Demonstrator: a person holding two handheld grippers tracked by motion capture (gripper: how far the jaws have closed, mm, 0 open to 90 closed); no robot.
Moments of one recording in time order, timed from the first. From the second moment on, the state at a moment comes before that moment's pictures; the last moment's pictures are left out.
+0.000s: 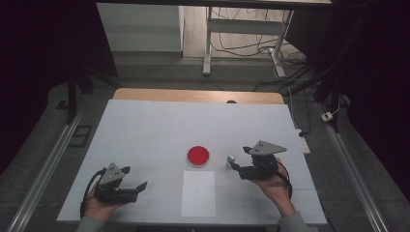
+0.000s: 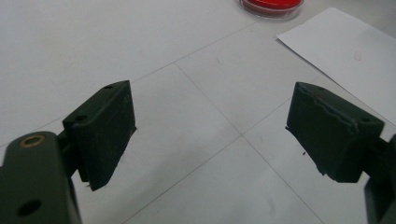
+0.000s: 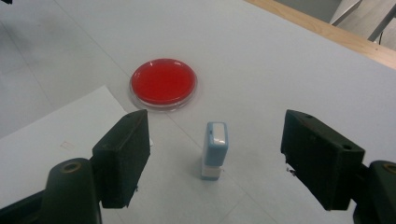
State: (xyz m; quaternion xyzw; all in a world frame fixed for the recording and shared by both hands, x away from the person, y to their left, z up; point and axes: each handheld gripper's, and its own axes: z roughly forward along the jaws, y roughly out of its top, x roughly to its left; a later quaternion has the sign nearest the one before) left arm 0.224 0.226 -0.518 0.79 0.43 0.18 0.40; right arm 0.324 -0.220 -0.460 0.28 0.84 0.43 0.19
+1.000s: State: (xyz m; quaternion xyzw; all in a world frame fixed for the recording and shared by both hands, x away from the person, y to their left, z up) left arm 0.226 0.226 -0.520 0.79 0.43 0.18 0.40; right arm 0.347 -0.200 -0.493 0.29 0.86 0.38 0.18
